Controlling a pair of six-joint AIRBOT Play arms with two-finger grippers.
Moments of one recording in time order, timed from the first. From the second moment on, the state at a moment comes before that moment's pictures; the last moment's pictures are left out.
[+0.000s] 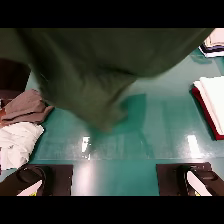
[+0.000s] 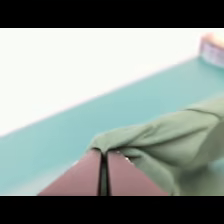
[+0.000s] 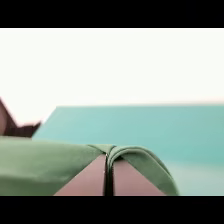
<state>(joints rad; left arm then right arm) -0.48 -0.95 2.10 1.68 -1.20 -1.49 -0.10 -0.80 1.59 -0.97 0.91 1.45</state>
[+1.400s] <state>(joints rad) -0.39 -1.45 1.92 1.76 -1.18 -1.53 -0.11 -1.27 1.62 -1.41 1.39 1.67</state>
